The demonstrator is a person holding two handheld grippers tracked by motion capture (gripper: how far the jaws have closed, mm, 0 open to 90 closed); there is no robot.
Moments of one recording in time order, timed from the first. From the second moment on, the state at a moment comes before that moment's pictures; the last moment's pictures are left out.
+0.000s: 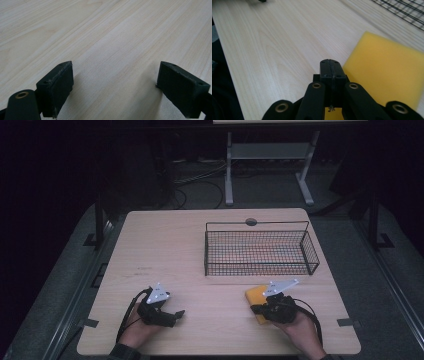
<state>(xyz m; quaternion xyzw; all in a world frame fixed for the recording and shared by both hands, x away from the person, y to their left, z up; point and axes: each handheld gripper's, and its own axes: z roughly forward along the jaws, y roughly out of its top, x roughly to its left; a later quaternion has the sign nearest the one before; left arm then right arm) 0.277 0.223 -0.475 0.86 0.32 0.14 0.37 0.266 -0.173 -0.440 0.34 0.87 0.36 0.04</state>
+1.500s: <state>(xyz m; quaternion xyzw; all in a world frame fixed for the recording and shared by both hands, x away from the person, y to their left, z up) 0.277 0.222 -0.476 0.86 0.32 0.14 0.37 0.285 -0.216 -0.416 0.37 0.87 0.32 0.07</state>
